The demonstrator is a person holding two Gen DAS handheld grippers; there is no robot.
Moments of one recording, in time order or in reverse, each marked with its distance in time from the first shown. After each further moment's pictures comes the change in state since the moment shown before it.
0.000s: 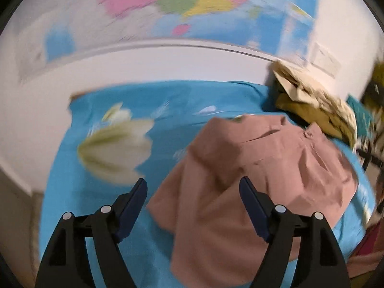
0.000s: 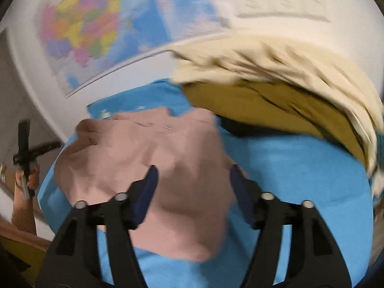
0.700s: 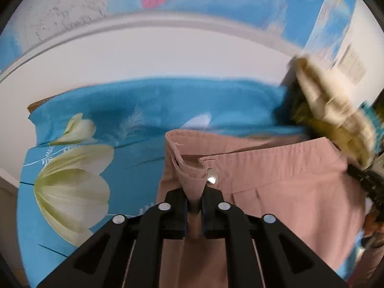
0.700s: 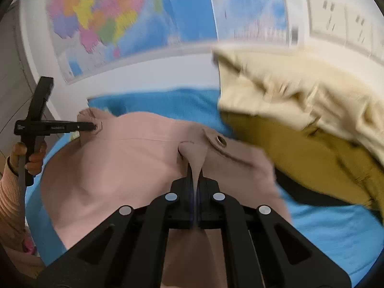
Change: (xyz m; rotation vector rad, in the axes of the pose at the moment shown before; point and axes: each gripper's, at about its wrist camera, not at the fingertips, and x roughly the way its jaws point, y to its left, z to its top) left arm 0.122 -0.001 0.071 -0.059 0.191 0.019; right arm 0.115 0.030 0.048 -0.057 0.081 -0.020
